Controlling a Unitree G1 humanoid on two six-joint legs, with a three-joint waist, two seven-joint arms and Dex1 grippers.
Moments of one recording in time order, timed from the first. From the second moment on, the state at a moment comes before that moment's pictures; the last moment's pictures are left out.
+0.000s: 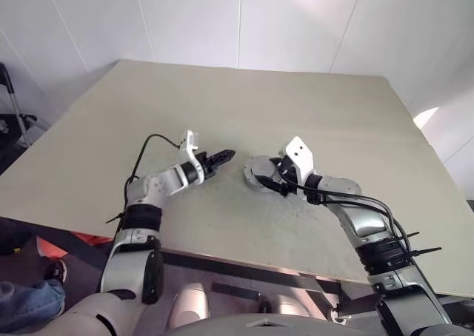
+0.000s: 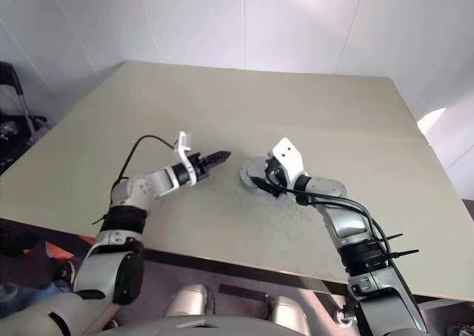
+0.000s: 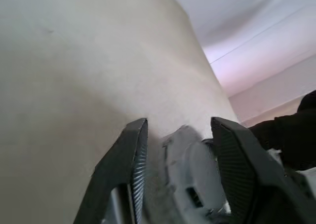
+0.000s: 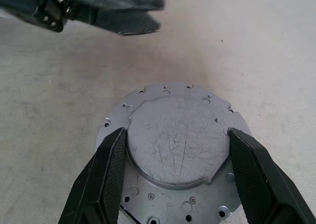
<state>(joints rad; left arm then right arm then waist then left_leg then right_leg) -0.71 0.04 0.25 0.54 -0.60 0.82 -0.59 -0.33 -0.43 0.20 0.09 0.15 0.34 0.69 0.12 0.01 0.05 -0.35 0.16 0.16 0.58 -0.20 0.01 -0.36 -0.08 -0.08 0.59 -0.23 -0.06</state>
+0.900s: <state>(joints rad) -0.77 -0.02 0.23 0.73 -0.59 0.94 -0.54 -0.34 -0.42 0.21 0.13 0.15 0.34 0.67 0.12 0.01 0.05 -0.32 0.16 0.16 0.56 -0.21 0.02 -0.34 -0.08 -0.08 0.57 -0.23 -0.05</state>
